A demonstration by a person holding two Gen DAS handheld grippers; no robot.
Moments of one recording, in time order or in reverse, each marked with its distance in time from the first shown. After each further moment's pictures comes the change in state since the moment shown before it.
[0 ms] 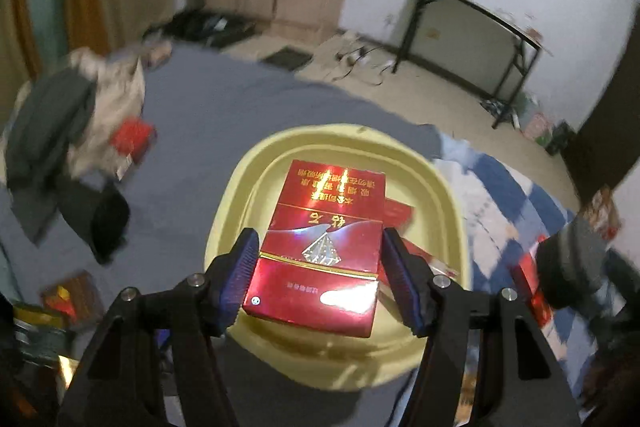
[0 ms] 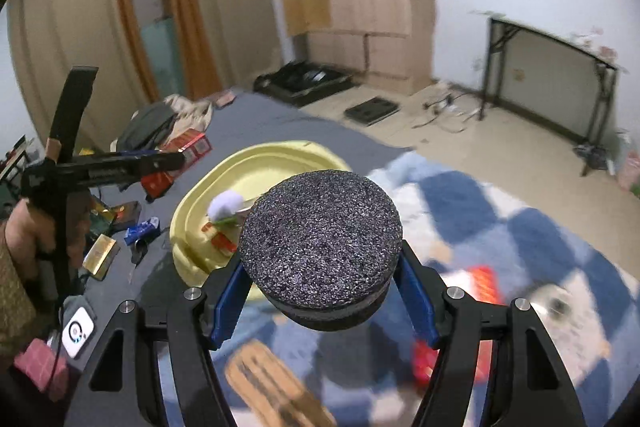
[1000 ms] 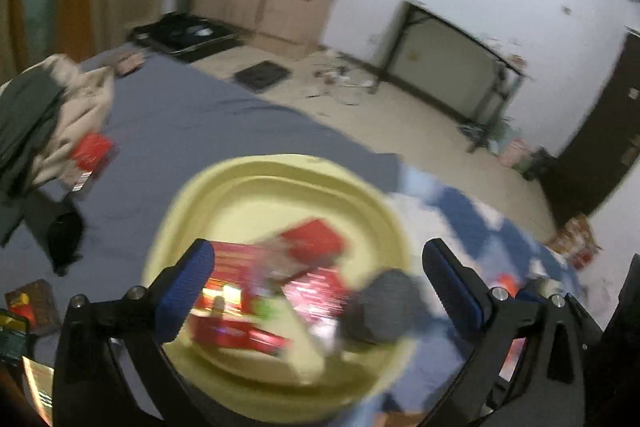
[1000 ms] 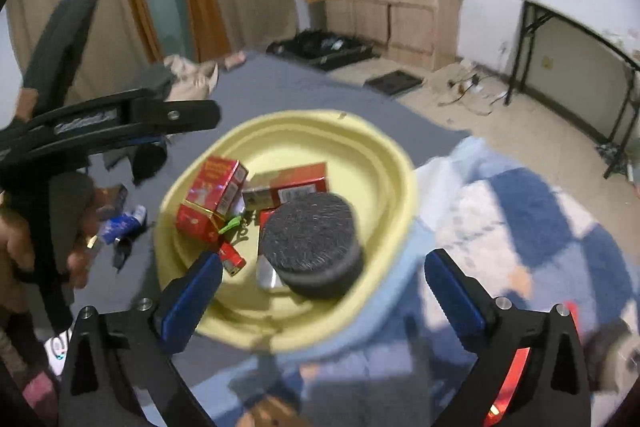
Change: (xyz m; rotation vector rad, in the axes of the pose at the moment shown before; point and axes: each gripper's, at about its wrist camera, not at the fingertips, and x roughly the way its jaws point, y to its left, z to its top) left arm -0.021 -0.064 0.014 -0.002 -0.062 -0.142; right arm 0.084 0.023 0.034 -0.026 0.066 0.006
